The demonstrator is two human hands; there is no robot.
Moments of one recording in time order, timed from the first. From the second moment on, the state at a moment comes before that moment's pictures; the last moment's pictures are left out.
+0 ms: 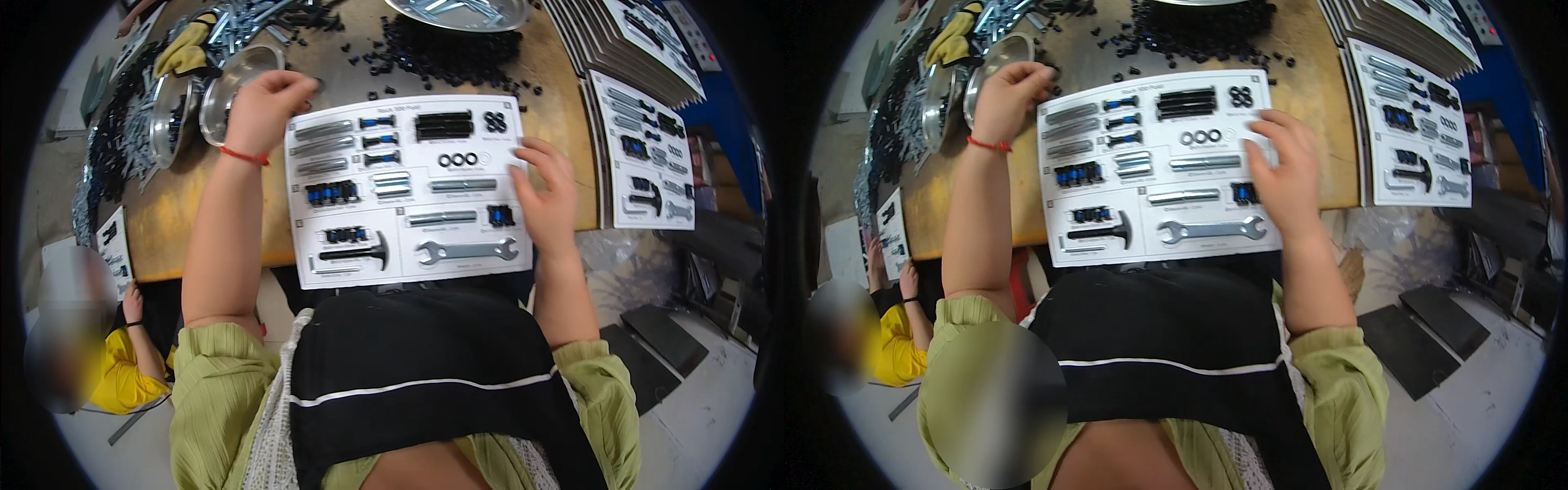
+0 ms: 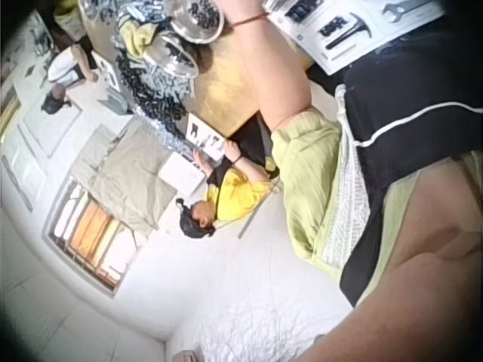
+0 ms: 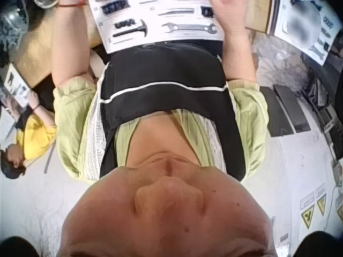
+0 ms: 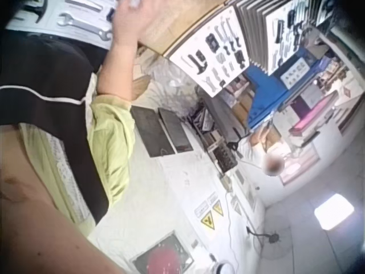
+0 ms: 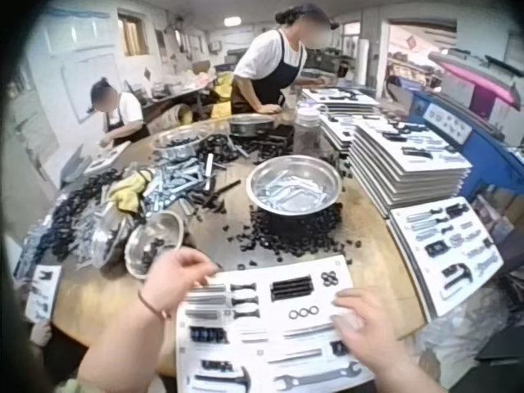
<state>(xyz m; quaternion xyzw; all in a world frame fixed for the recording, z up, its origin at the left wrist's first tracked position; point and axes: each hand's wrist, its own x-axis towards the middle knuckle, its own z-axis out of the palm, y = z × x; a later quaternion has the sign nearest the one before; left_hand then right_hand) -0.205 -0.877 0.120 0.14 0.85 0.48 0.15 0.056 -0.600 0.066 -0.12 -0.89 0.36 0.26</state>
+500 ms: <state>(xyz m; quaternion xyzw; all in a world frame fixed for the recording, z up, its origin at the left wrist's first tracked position) -0.078 -0.813 0.085 0.22 0.74 0.54 0.34 0.032 -0.597 0.049 -0.15 -0.92 0.35 0.13</state>
